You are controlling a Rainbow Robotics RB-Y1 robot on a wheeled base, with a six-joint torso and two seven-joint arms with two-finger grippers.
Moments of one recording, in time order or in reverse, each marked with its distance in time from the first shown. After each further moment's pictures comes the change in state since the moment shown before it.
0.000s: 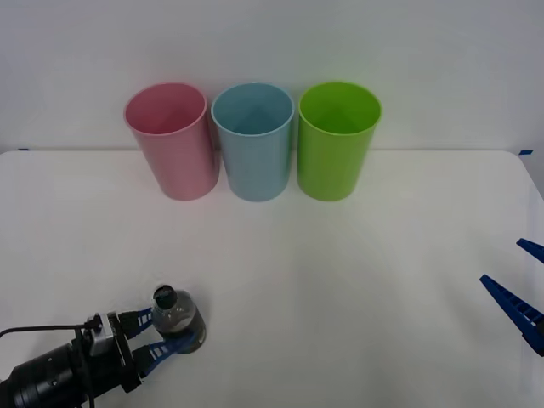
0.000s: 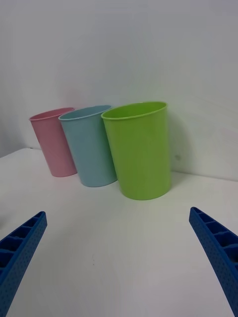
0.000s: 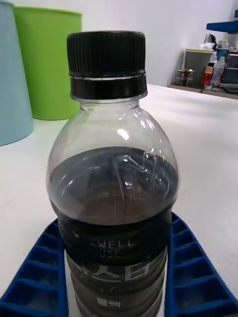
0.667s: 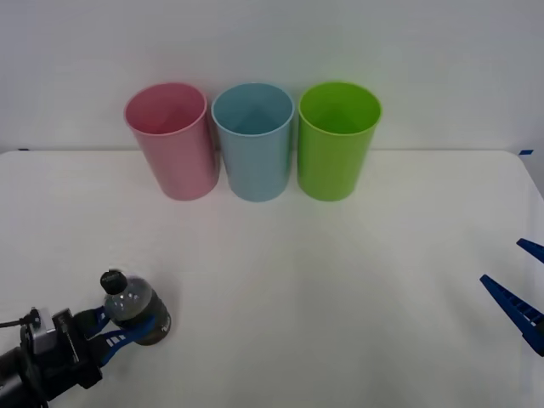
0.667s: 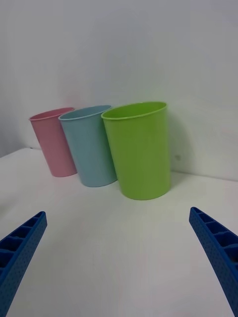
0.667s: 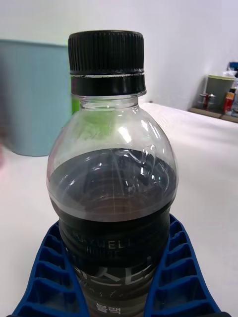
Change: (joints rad) right arm 0.000 0.000 0.000 0.000 0.000 0.000 0.000; left arm 0.061 0.103 0.053 -0.013 0.227 -0.004 0.044
